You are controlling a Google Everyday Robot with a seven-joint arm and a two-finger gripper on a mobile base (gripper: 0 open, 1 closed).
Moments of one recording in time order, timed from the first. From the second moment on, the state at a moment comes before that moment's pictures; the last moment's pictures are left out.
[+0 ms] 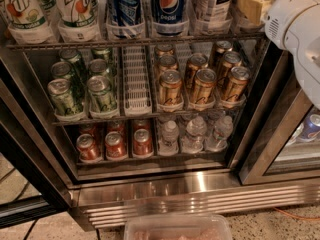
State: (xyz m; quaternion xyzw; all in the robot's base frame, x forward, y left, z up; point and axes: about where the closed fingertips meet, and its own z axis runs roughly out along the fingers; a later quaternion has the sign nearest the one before) arm 0.616 -0.231 1.085 -0.13 0.67 -0.05 0.73
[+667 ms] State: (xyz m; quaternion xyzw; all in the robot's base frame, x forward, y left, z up) arm 0.613 -0.224 1.092 -0.14 0.66 -0.05 0.74
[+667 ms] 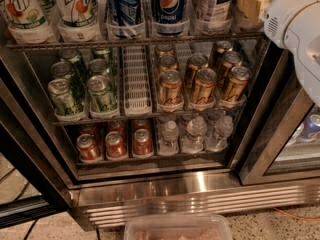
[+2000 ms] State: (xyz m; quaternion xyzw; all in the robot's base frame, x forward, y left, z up) arm 0.564 -0.221 1.155 -0.14 0.63 -0.04 0.76
